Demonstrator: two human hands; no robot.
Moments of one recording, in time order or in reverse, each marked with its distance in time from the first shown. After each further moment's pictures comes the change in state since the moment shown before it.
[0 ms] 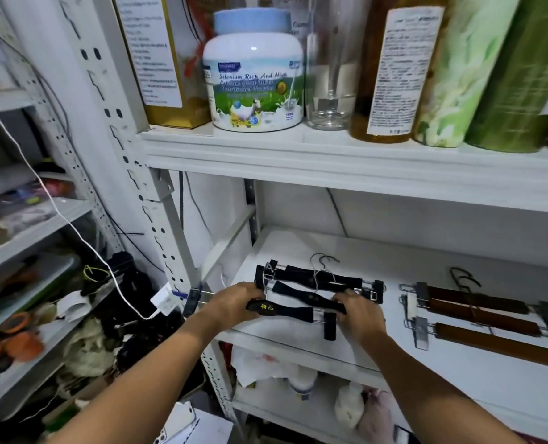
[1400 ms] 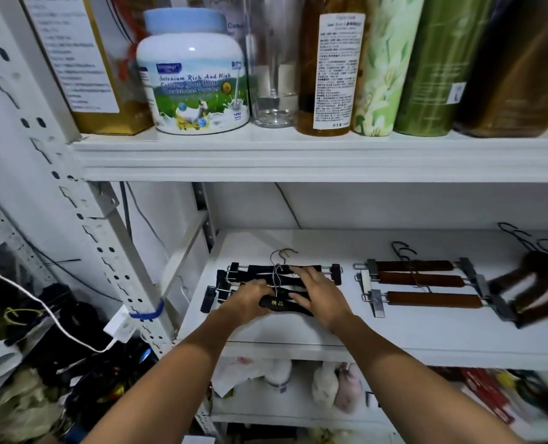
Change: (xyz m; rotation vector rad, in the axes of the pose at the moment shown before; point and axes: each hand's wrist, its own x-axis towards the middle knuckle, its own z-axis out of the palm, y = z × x) left_hand 0.063 0.050 0.031 -0.090 -0.031 0.200; right_hand -0.010 -0.020 -0.021 0.161 0.047 -0.023
